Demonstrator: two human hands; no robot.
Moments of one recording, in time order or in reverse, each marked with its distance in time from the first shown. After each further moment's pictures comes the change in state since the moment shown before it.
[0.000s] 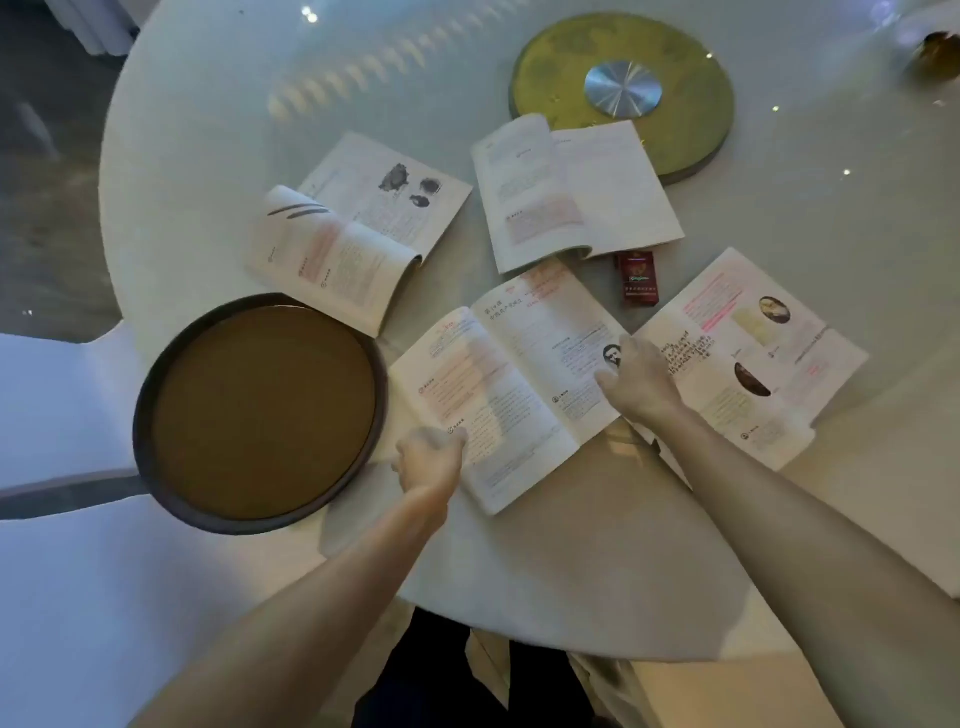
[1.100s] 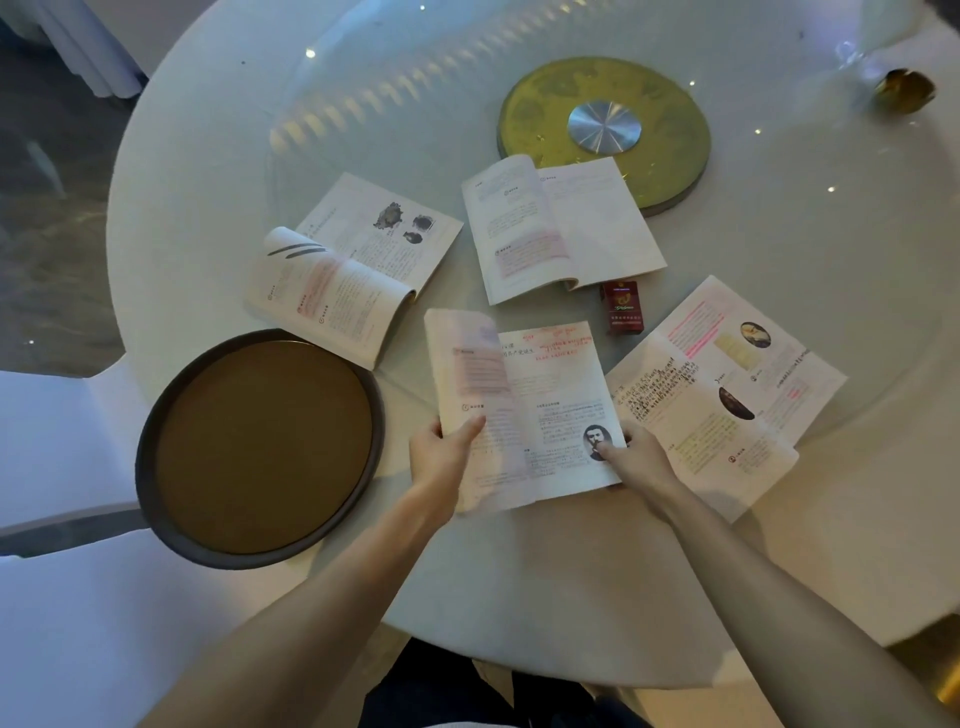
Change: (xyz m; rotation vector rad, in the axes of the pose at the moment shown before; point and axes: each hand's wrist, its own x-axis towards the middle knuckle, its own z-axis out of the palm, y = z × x) left_hand -0.015 0.054 -0.005 -0.452 -0.225 0.157; right_hand -0.046 0.041 0.026 0.617 -0.099 0.219
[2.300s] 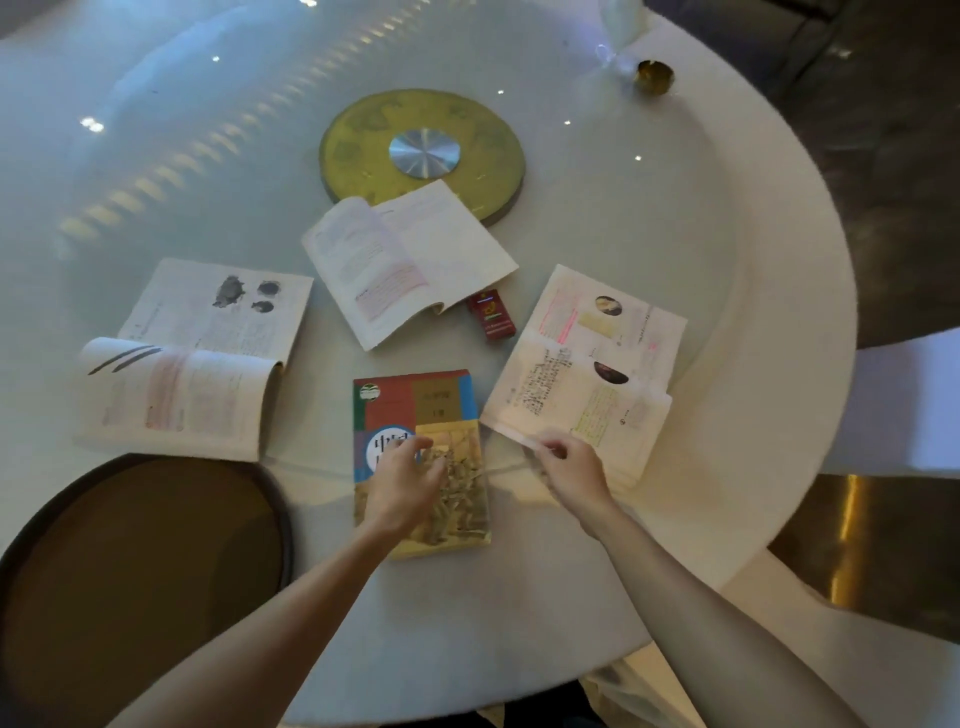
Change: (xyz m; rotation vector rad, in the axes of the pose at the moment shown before) left_hand 0.034 -0.001 0.046 1.011 -0.292 0.544; right_hand -0.037 0.016 0.002 0.269 0.333 0.005
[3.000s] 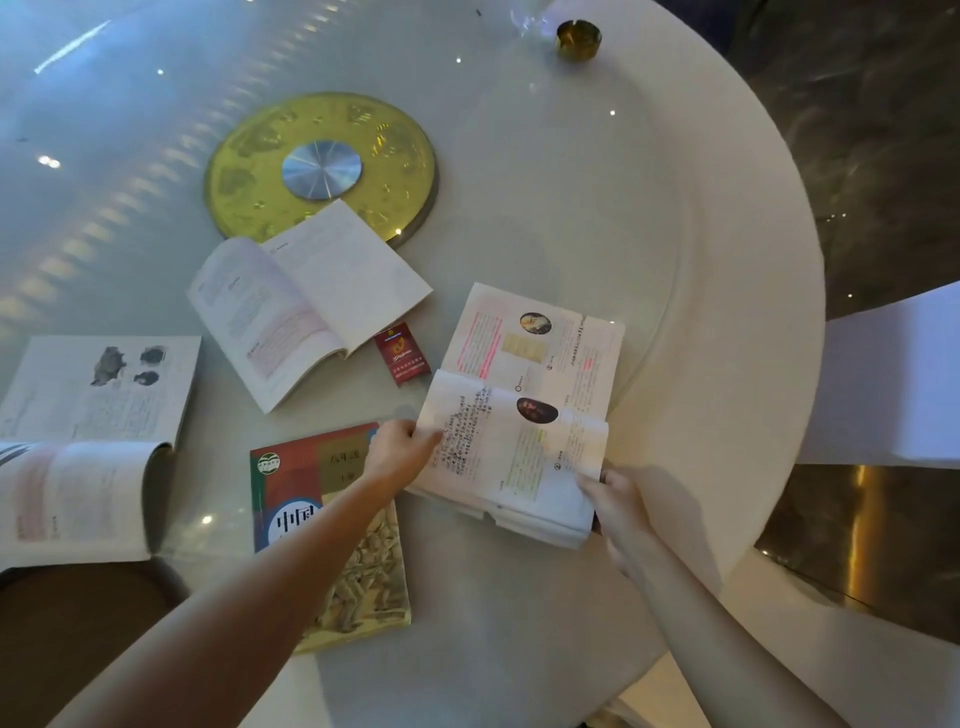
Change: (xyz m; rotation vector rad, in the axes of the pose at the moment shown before) left_hand 0.118 0.117 0.074 -0.015 -0.199 -0.193; right_hand 0.074 0.073 -0.121 0.477 0.060 0.362
